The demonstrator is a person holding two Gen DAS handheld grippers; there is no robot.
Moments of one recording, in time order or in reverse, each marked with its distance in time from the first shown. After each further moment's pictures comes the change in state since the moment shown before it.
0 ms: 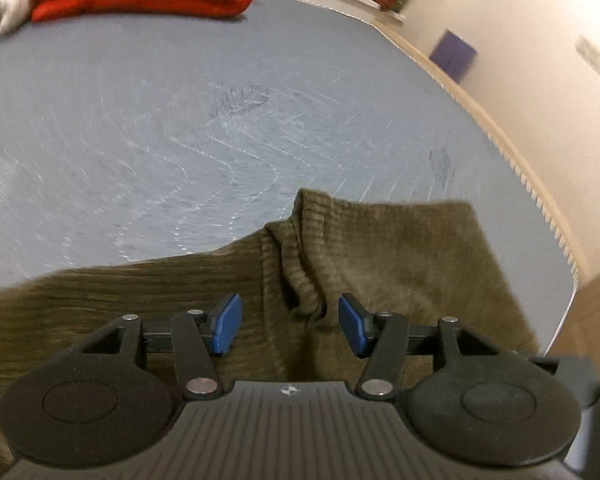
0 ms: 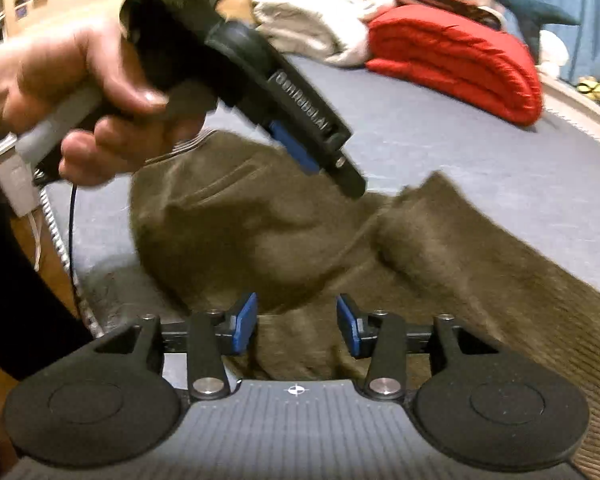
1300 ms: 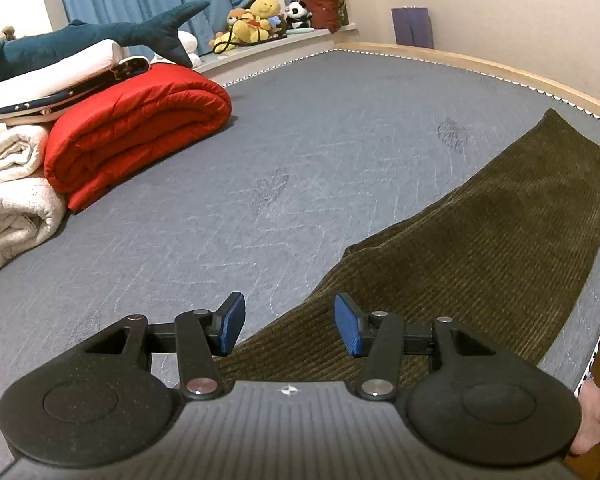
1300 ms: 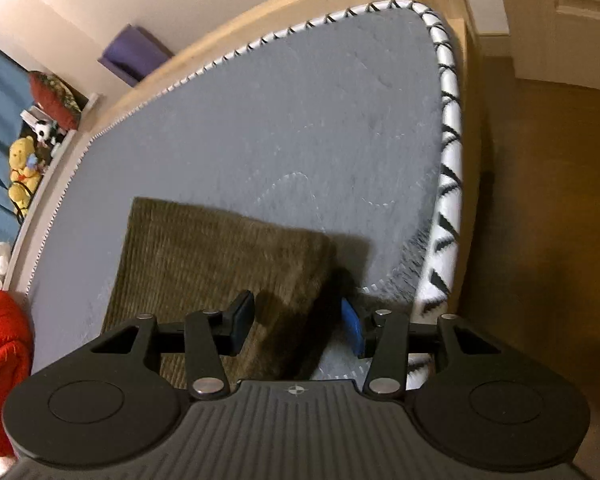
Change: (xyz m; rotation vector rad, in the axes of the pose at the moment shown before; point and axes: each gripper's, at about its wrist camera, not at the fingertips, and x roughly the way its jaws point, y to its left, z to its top) left arm -0.070 -0.057 -0.033 0.559 -0.202 0.330; right arm -0.238 -0.363 -0.322 1.606 -0.316 -0.779
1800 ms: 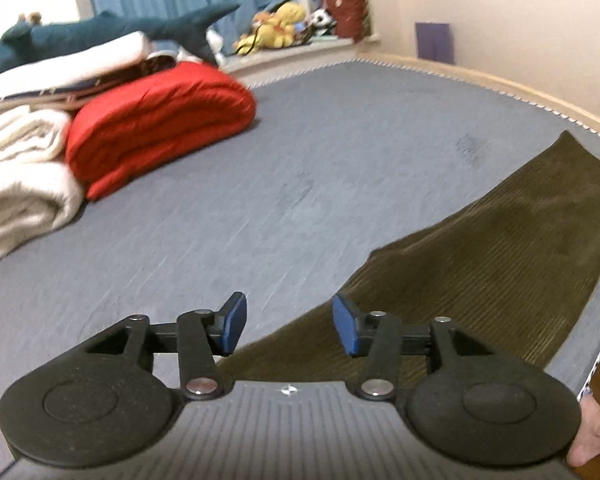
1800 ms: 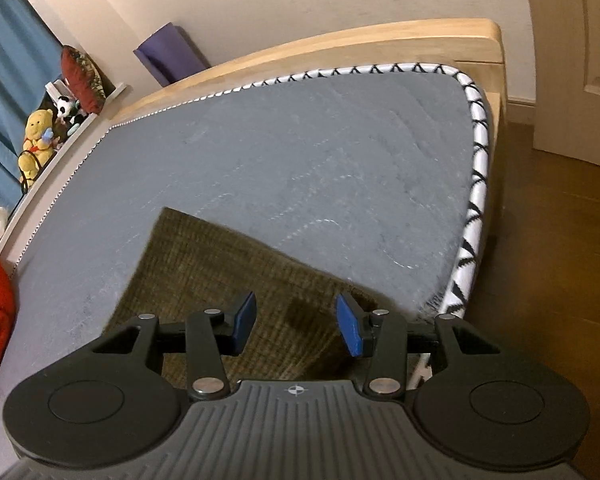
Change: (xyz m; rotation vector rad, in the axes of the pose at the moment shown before) left arm -0.023 0.018 0.007 -0.058 -0.028 0.020; right arm -0.025 0.019 0.002 -0.138 -0.065 -0.023
